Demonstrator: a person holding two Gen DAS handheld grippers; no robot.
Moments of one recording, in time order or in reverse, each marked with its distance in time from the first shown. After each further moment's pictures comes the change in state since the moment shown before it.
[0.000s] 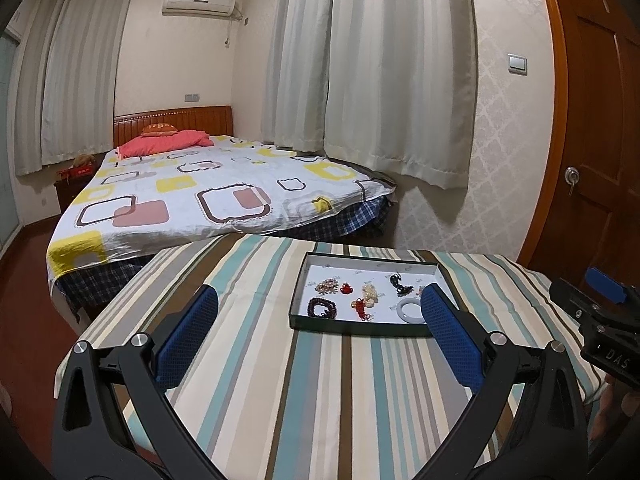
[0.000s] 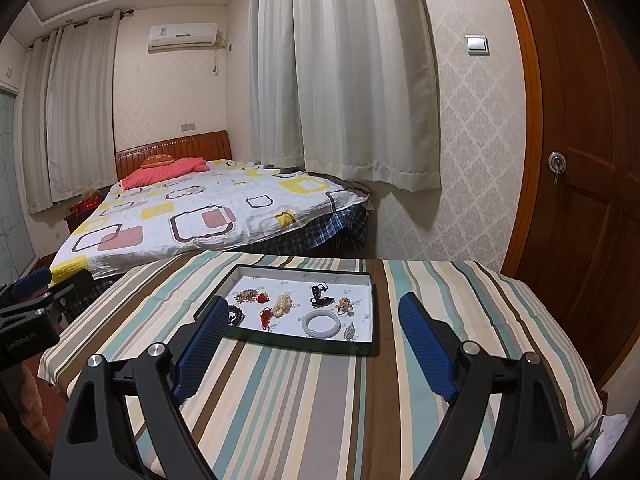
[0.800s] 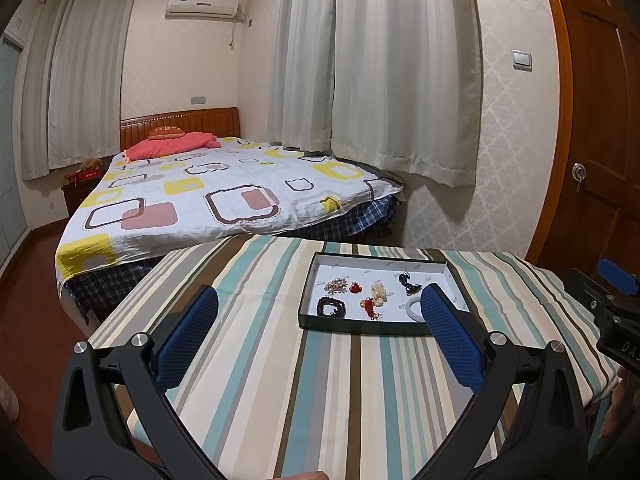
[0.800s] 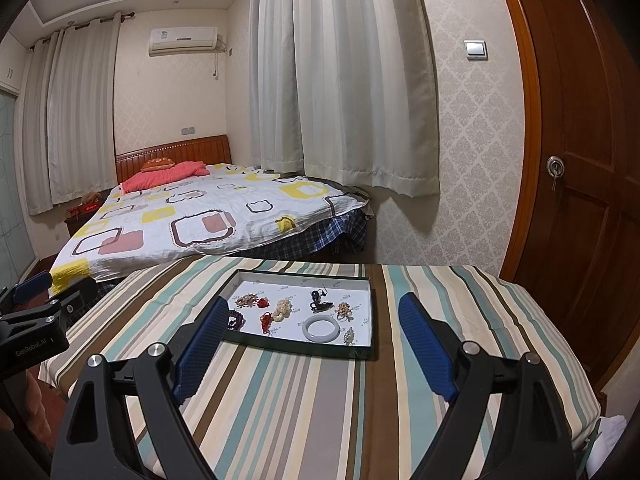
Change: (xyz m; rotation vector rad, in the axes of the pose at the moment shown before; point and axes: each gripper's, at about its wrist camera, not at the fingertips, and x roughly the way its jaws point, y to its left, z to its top) left arm -0.002 0.005 -0.005 0.010 -0.001 0.025; right arm -0.004 -0.002 0.008 -0.002 -0.016 -0.002
